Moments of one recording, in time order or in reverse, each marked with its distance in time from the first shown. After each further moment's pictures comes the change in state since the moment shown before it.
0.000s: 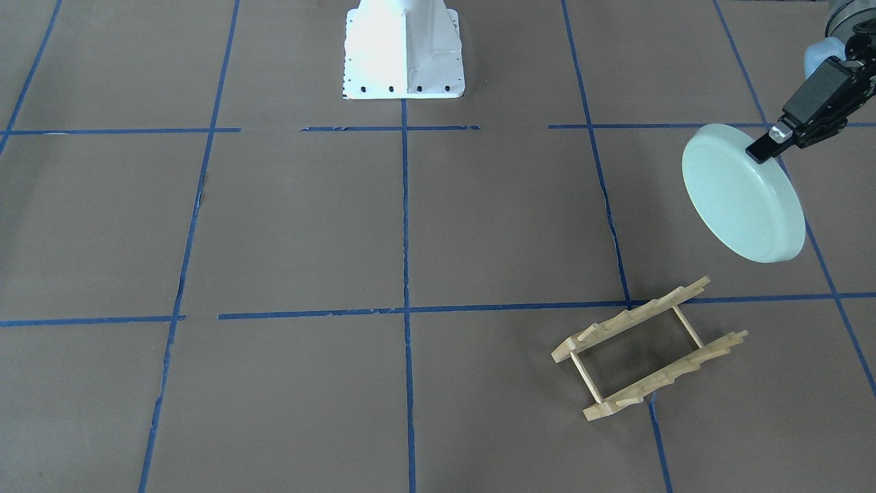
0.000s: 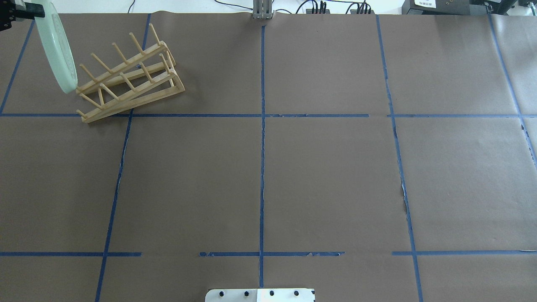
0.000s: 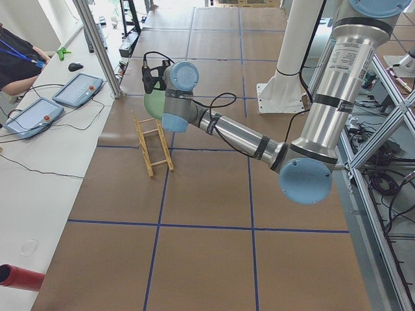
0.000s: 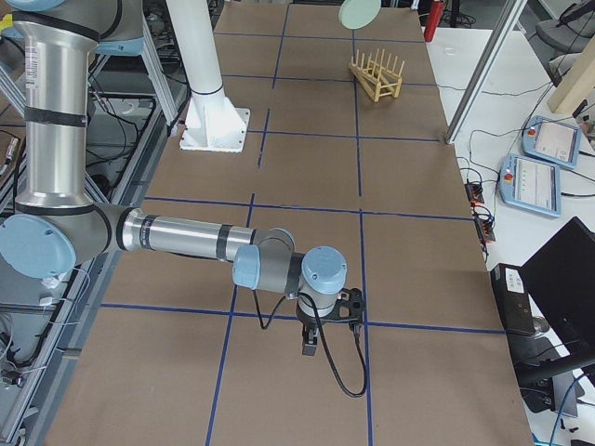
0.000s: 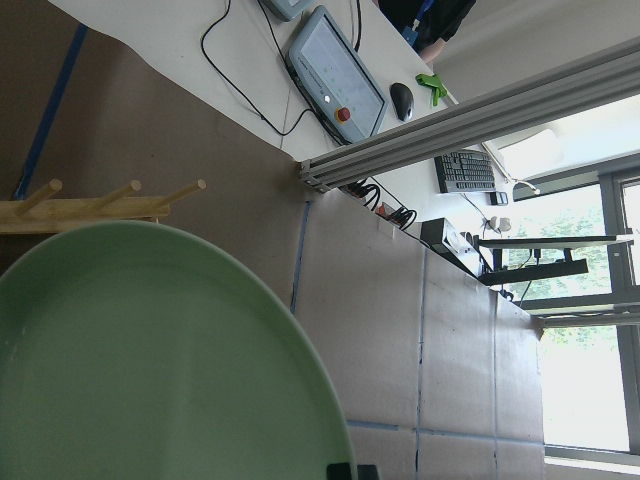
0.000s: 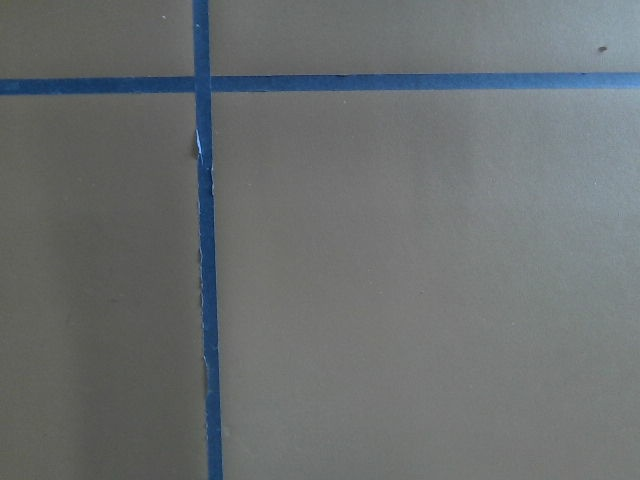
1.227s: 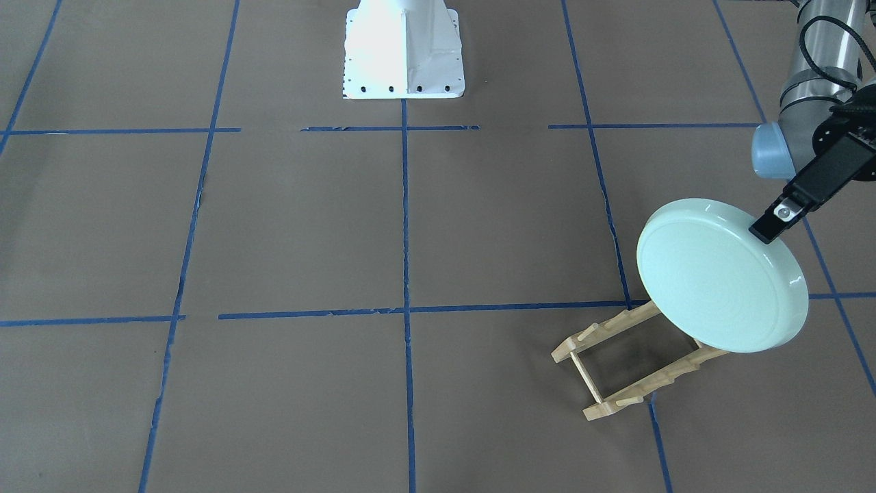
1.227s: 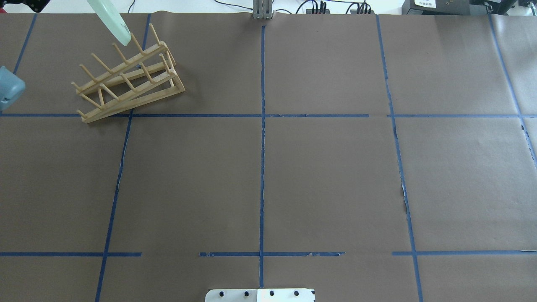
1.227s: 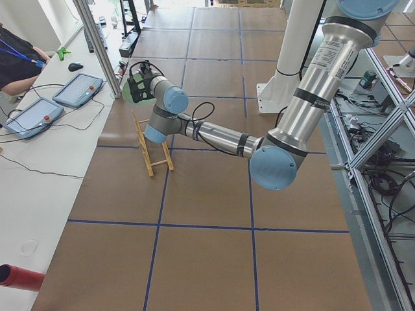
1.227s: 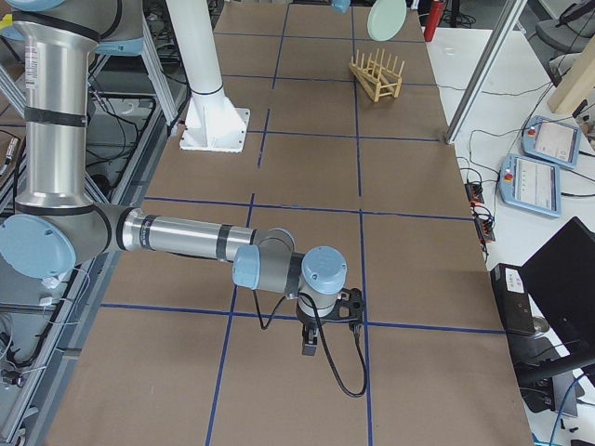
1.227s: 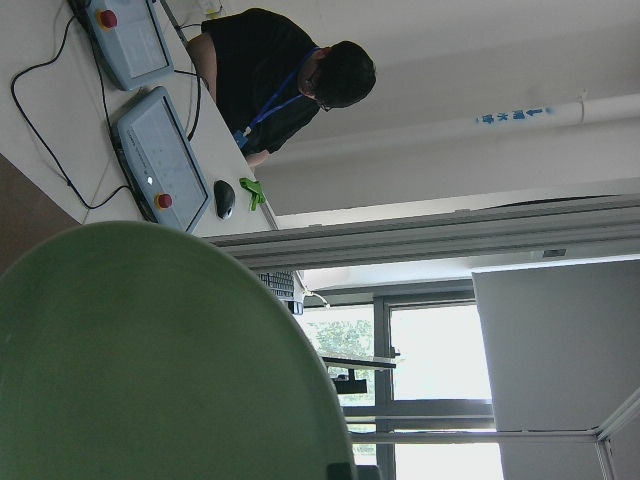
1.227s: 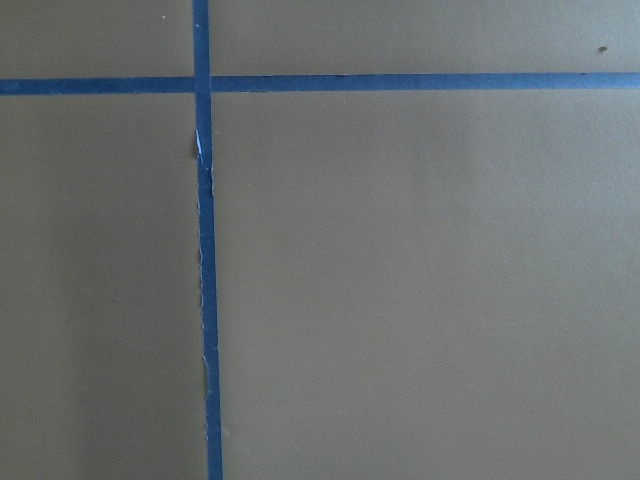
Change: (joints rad) left arm 0.124 -0.156 0.317 -0.400 0.426 -0.233; right arm 0.000 0.000 0.000 0.000 0.000 0.000
